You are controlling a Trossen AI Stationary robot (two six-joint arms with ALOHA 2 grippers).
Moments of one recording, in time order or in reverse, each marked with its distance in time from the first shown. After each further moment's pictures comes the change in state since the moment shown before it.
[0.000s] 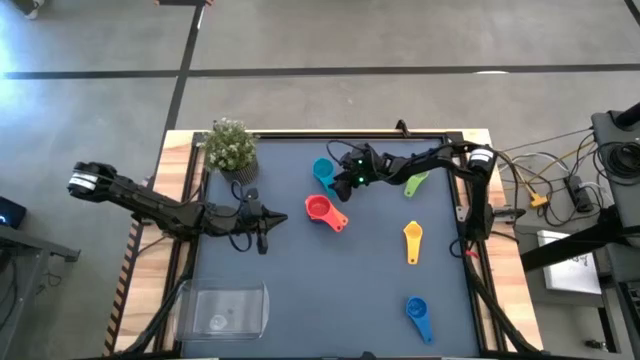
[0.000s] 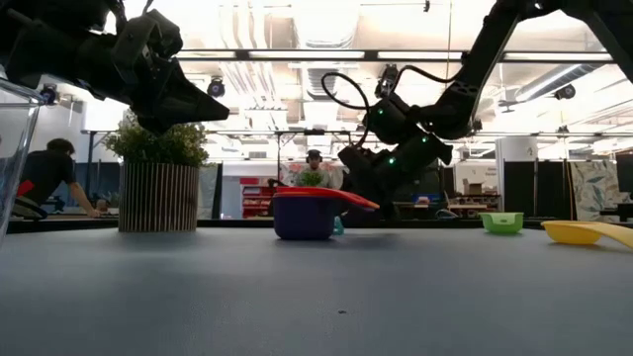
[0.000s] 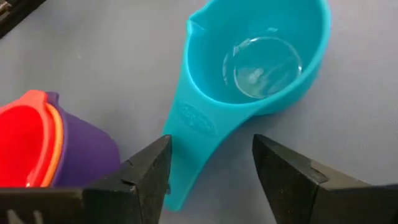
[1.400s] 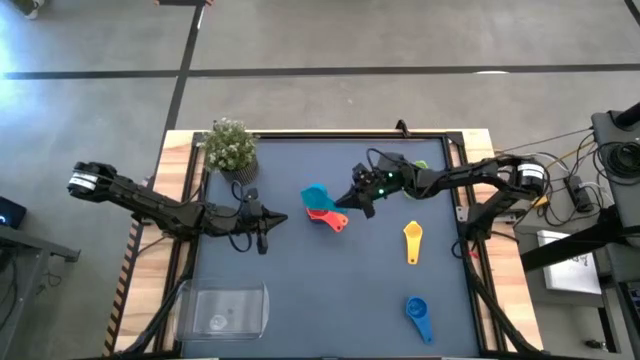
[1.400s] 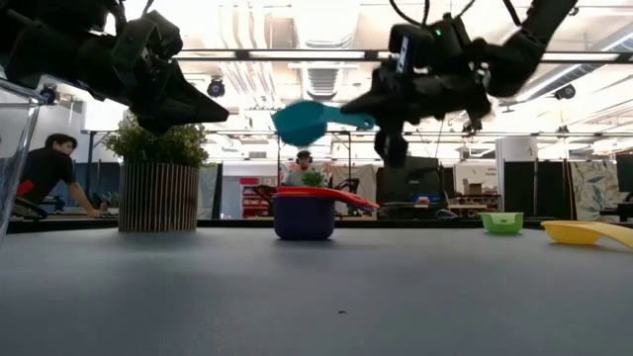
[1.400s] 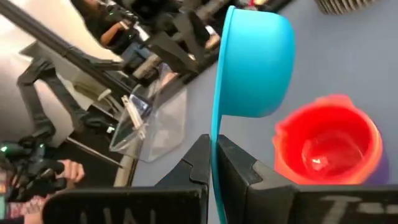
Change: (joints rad) left arm 0.000 0.001 -0.001 -0.006 0.001 0.004; right arm 0.164 -0.378 -0.250 0.284 -0.313 0.343
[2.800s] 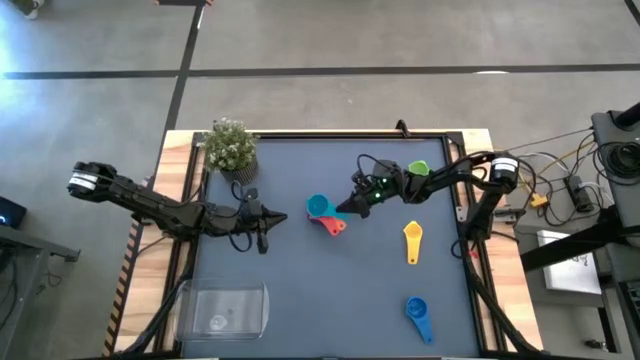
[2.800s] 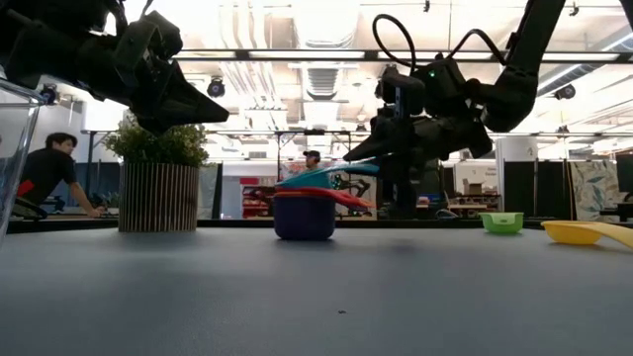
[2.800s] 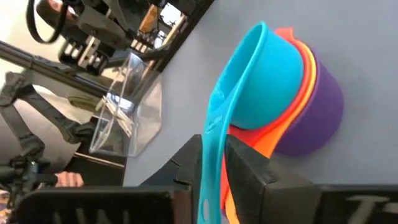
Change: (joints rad) left arm 0.000 0.000 0.000 -0.001 -0.015 0.007; right arm -0.038 0.186 -0.056 0.147 -0.021 0.105
